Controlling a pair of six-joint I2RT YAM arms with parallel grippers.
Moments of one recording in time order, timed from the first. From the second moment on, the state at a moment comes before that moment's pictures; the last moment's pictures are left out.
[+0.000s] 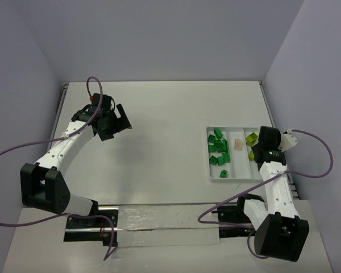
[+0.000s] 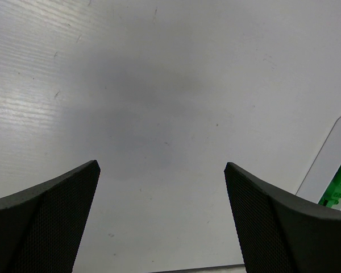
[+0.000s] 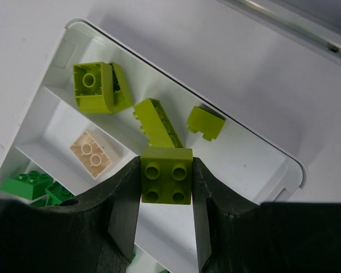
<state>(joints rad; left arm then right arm) -0.29 1.42 1.17 -0.71 -0.01 -0.67 -0.22 0.90 0.63 -0.54 0.43 0.75</state>
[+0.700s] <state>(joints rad) -0.29 1.47 1.31 -0.86 -0.07 -0.61 -0.32 0.99 0.59 -0.68 0.44 0.93</state>
